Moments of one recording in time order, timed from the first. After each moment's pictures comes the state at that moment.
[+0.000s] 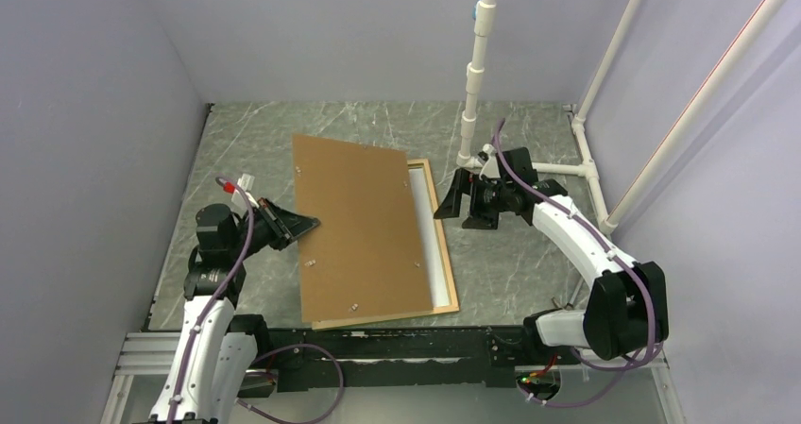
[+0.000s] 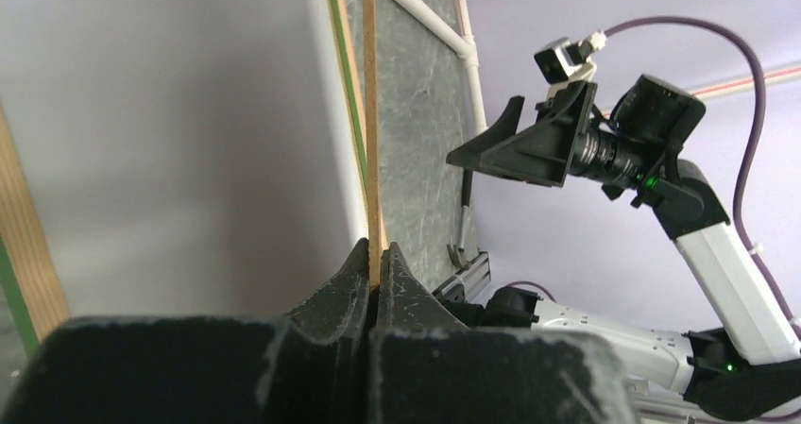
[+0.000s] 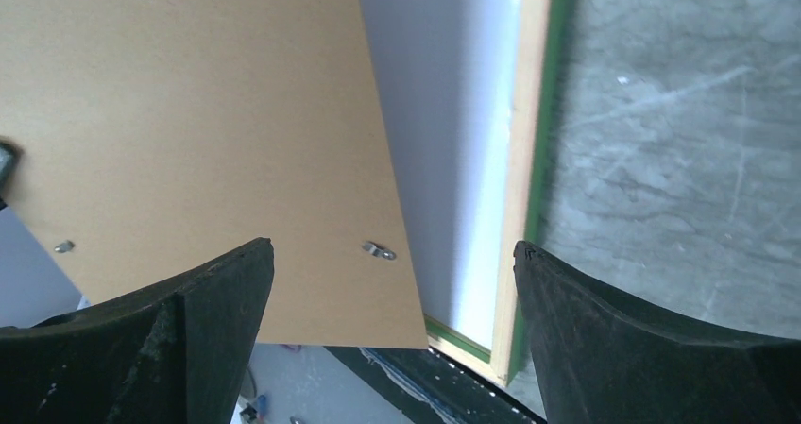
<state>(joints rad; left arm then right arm) 0.05 0.60 0.46 -0.15 0.76 -0.91 0.28 1.31 0.95 -0.55 -0.54 0.51</state>
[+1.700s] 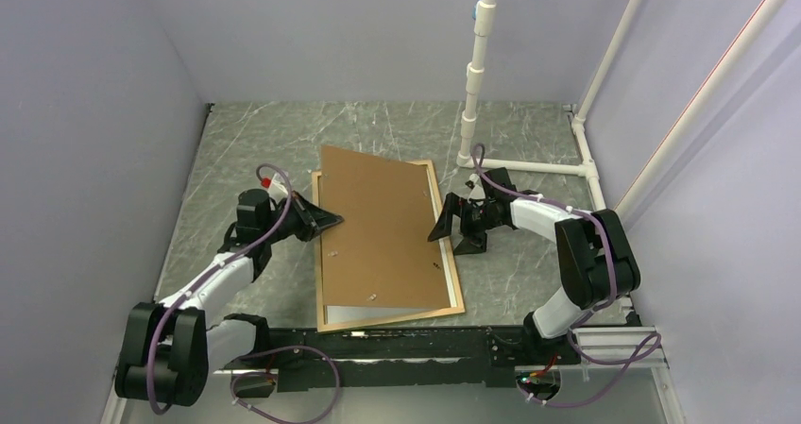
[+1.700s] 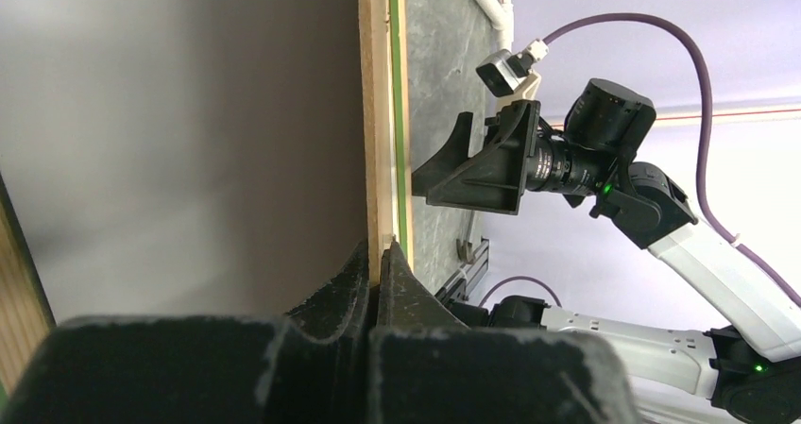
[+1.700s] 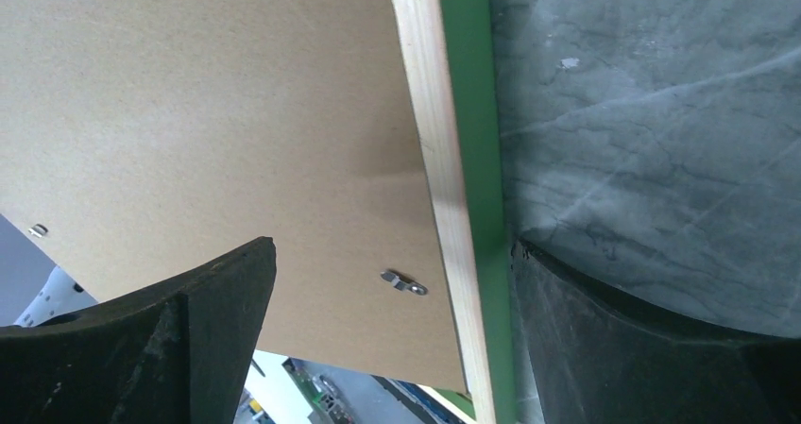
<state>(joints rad) -0.13 1.09 0.39 0.27 0.67 -1.00 0.27 1.59 0.79 -0.36 -0.63 0.55</state>
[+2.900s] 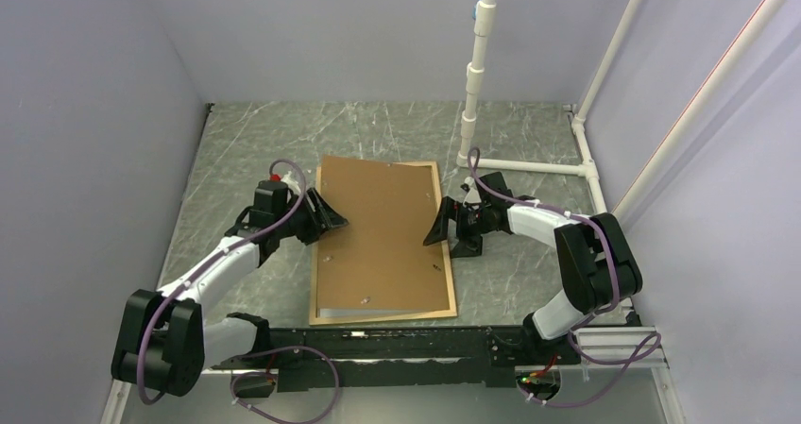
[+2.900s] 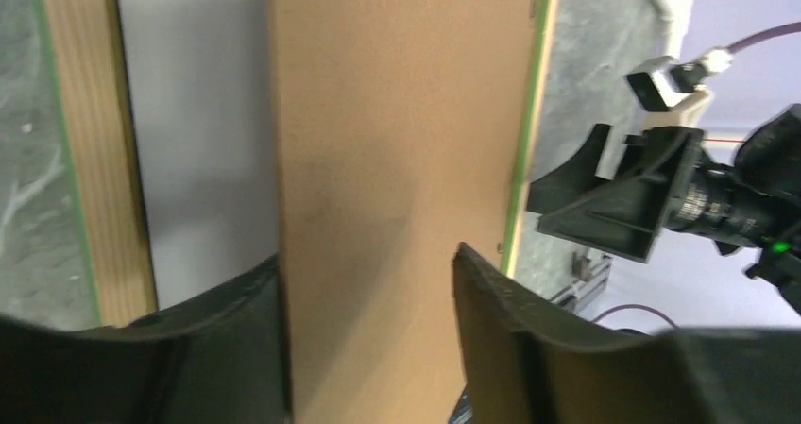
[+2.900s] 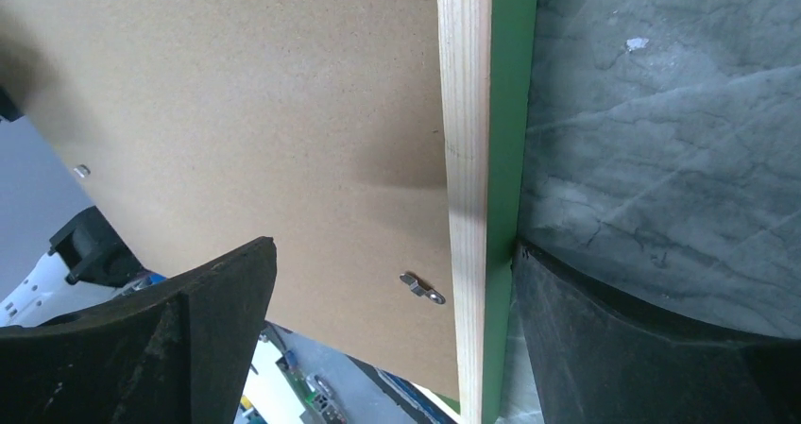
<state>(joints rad) -0.24 1.15 0.55 -0.05 0.43 -0.82 0.32 1.57 0.75 -0.30 -0.62 0.59</state>
